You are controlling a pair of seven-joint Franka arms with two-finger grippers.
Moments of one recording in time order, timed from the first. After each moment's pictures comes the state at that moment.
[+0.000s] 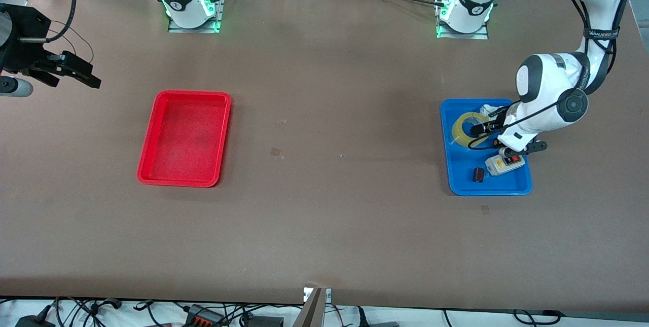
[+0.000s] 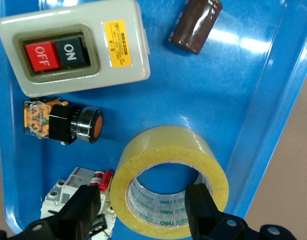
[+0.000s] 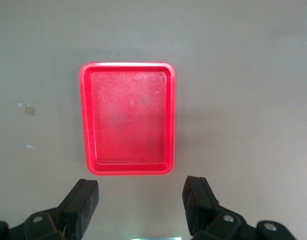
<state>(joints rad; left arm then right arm) -0.02 0.27 0.03 -2.21 -0.09 2.26 -0.14 0.03 0.01 0.00 -1.58 -0.03 1.52 0.08</state>
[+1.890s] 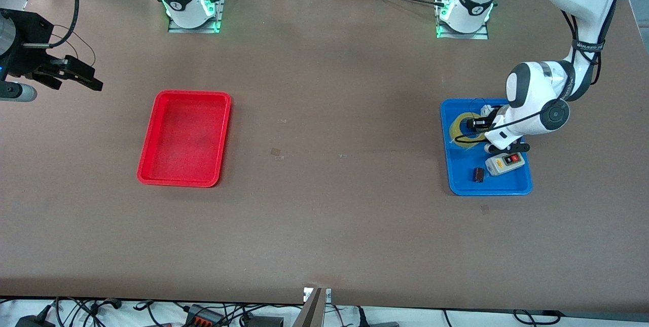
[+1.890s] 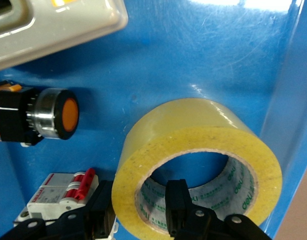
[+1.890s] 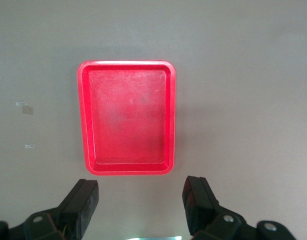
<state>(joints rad) -0.02 0.35 0.03 -2.23 -0.08 2.26 -0.02 0.03 0.02 0.00 -1.58 -0.03 1.52 0.08</state>
